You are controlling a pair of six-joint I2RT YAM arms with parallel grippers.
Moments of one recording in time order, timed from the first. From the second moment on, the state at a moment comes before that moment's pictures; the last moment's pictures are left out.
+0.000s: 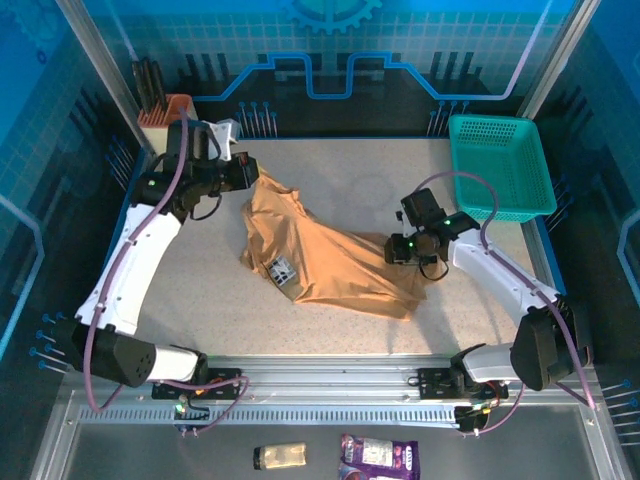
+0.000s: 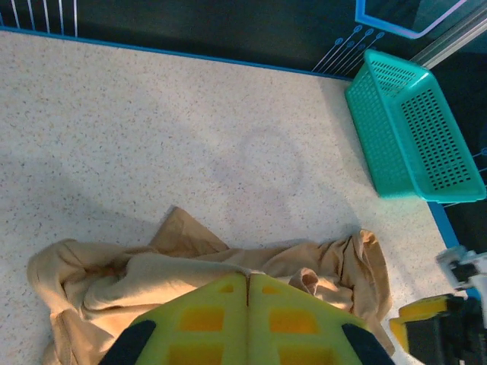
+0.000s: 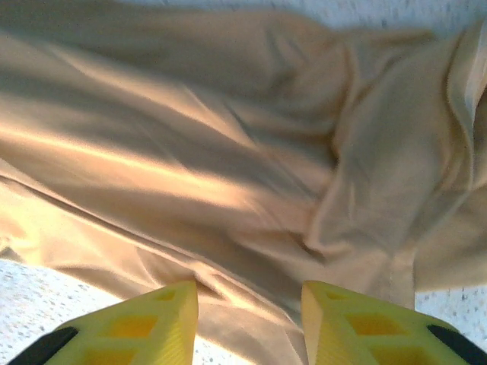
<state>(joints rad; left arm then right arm) -0.19 1.36 1.53 -0.77 0.31 -0.38 0.39 1.35 1.02 -0.86 -0.09 0.40</state>
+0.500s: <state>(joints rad) -0.13 1.30 1.48 -0.83 0.25 -0.35 0.26 1.33 0.73 -0.77 -0.06 0.51</state>
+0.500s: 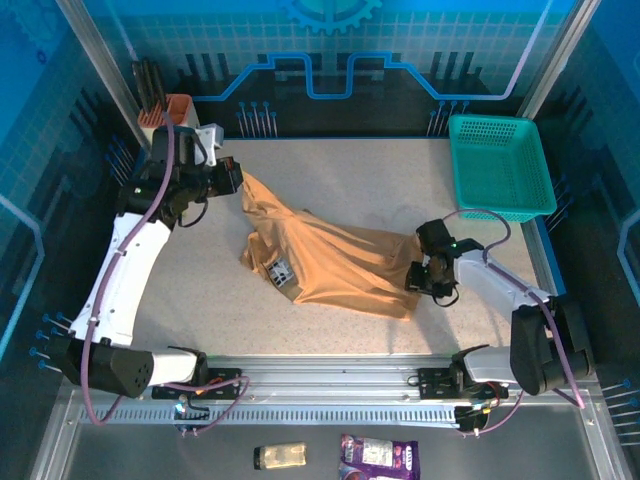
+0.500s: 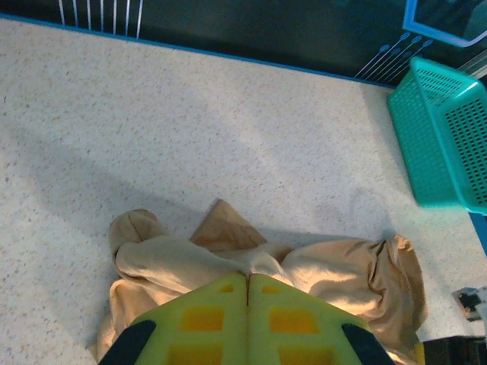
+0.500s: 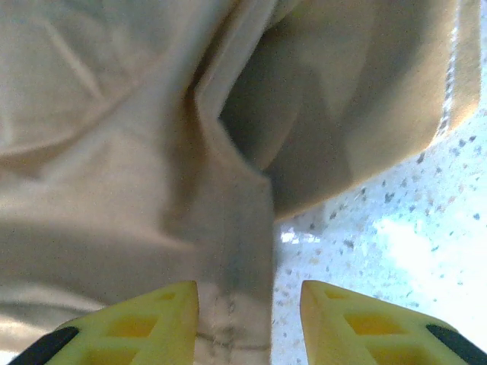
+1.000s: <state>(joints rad) -0.11 1.28 1.41 -0.84 0.24 -0.35 0.20 1.38 0.71 -0.66 -0.20 0.49</state>
